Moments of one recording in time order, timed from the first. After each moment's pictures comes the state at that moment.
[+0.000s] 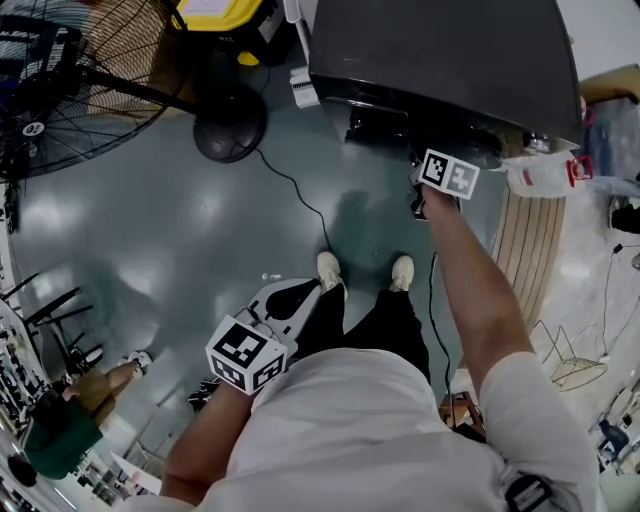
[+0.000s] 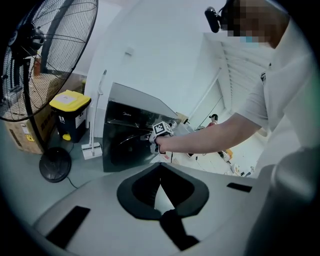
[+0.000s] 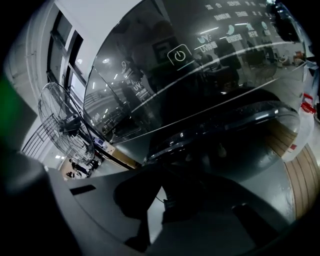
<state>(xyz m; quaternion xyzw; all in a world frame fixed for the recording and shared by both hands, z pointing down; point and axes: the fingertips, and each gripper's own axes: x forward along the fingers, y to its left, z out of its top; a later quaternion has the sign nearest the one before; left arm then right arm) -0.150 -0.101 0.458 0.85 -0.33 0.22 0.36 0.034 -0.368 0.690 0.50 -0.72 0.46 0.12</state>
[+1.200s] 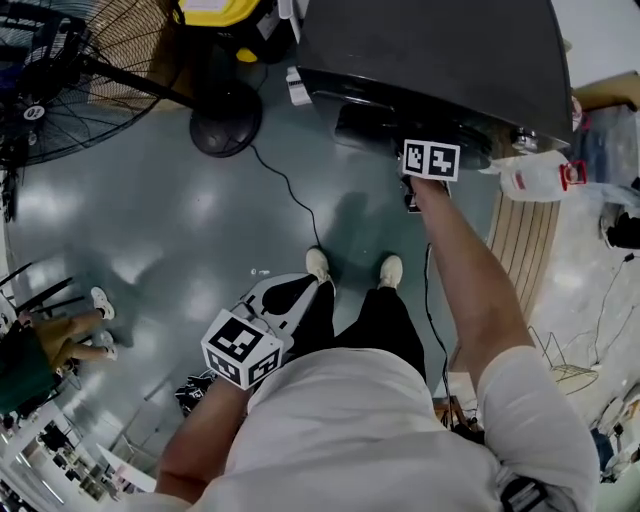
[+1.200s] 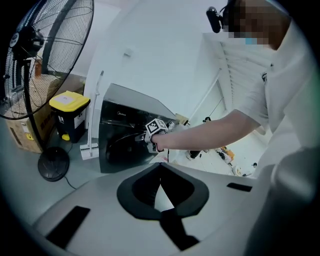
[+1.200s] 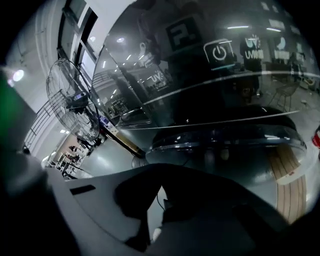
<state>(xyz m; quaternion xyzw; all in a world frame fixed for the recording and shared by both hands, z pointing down) -0.119 -0.090 0.456 0.85 -0.34 0.21 0.35 0.024 -0.368 0.689 0.44 -0.76 0.43 0.23</state>
